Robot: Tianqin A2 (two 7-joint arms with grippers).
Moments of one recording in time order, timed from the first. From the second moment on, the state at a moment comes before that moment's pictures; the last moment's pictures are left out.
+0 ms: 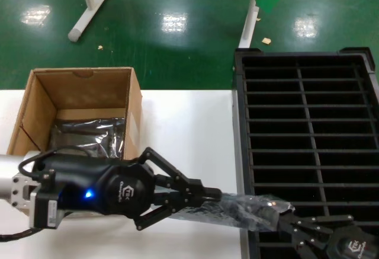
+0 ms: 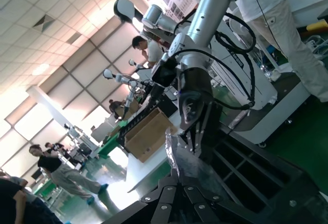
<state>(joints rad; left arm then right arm) -0.67 -0.65 1.93 -1.12 -2.13 1.57 0.94 -0.19 0.68 -1.52 1.69 2.19 -0.95 -0.05</state>
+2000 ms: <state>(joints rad) -0.60 -0.58 1.80 -1.19 -2.09 1.56 0.87 -0.22 0.69 -1.51 1.71 2.22 -0.98 -0.02</state>
